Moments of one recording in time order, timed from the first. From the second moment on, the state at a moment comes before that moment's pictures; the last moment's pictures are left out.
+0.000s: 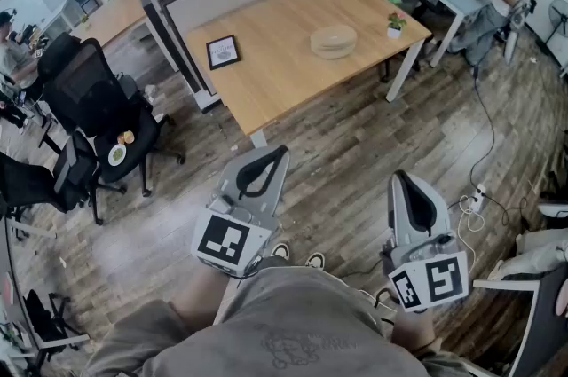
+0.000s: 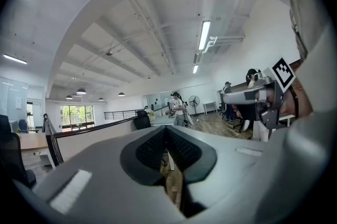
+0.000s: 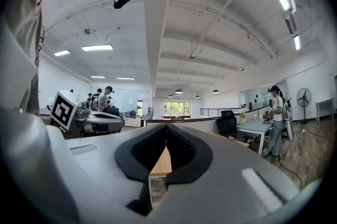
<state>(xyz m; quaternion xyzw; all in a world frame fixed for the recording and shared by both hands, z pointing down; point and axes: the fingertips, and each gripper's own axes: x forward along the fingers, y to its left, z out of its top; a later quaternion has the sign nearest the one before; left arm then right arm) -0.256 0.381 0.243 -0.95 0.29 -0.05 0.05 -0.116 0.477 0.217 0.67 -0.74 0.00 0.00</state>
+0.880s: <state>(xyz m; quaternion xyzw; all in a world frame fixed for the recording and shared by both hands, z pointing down) -0.234 0.381 0.245 -0.95 0.30 -0.05 0.06 -0.074 0.488 0.216 0.70 -0.71 0.00 -0.03</state>
